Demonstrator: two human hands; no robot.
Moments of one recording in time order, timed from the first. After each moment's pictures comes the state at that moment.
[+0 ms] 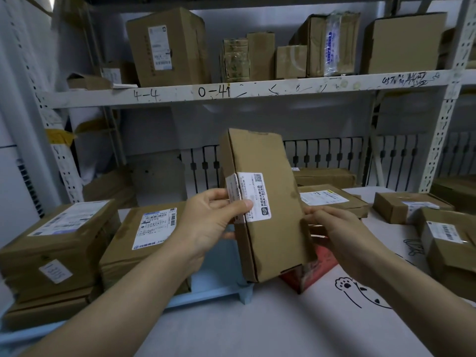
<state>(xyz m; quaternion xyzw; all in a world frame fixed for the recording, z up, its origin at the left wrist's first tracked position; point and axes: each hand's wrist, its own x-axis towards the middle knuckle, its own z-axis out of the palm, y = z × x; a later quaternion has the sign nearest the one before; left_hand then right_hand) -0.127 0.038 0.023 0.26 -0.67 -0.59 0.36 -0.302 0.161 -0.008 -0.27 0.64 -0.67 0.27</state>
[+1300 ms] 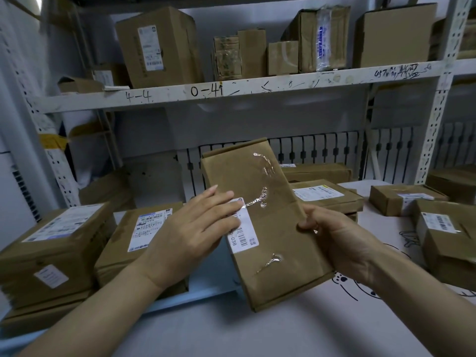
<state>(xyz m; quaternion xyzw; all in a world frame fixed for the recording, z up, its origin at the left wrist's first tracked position) -0.102 -0.009 -0.011 -0.09 -0.89 0.21 0.40 -0.312 0.168 -0.018 -0.33 0.48 -0.67 0.45</state>
